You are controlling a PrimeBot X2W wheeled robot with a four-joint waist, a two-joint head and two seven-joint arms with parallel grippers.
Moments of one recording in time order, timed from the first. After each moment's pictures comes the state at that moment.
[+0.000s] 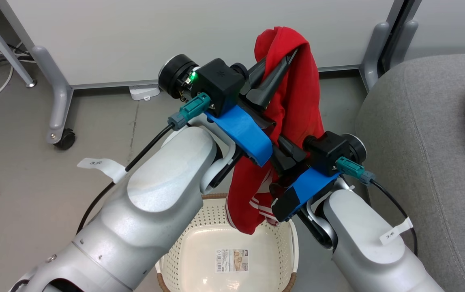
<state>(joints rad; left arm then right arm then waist) -0.93 0.08 -0.84 0.52 -0.57 -0.12 -0.26 -0.63 -0.05 0.52 0.54 0.29 0.13 -0.26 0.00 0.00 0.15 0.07</state>
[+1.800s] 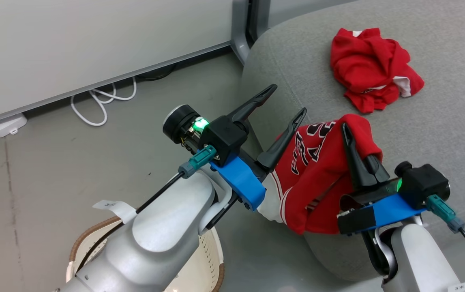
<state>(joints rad) -0.78 0.11 -0.88 0.49 -0.49 -0.12 -0.26 -0.33 -0.06 0.13 0.24 0.15 0.13 -0.26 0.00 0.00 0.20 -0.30</state>
